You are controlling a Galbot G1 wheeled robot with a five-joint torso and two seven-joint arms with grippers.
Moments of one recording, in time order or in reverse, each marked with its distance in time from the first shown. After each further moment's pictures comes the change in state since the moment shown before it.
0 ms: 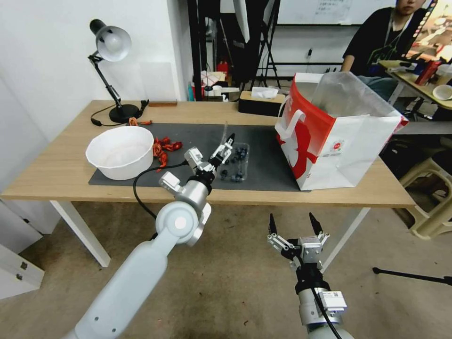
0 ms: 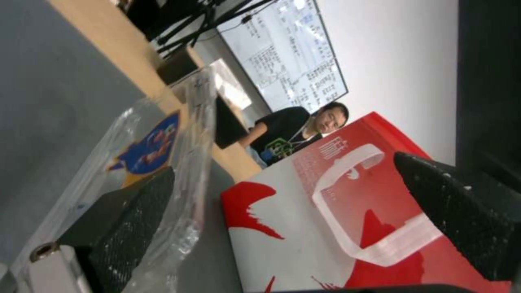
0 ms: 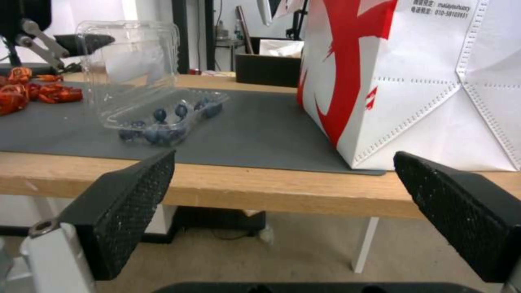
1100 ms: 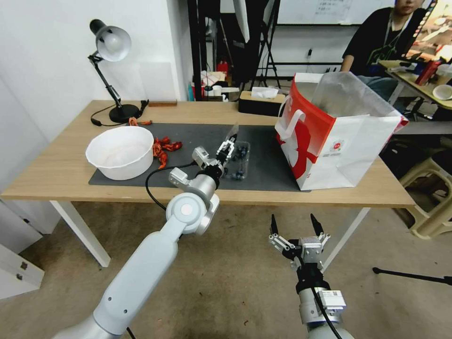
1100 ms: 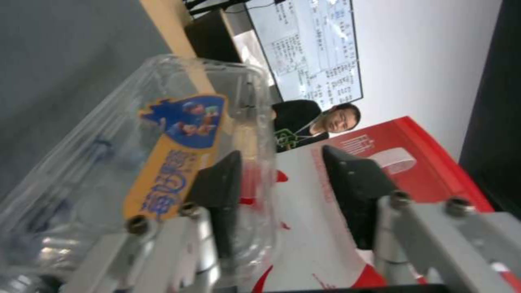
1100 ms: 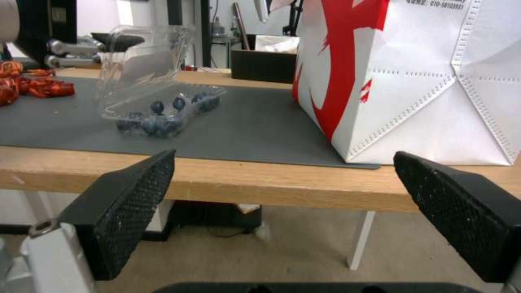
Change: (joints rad) left arm -0.020 -0.059 0.004 0.064 -0.147 -0.008 -0.049; right arm 0.002 0.003 0.007 -0.014 0.001 0.003 0.003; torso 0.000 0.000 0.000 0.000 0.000
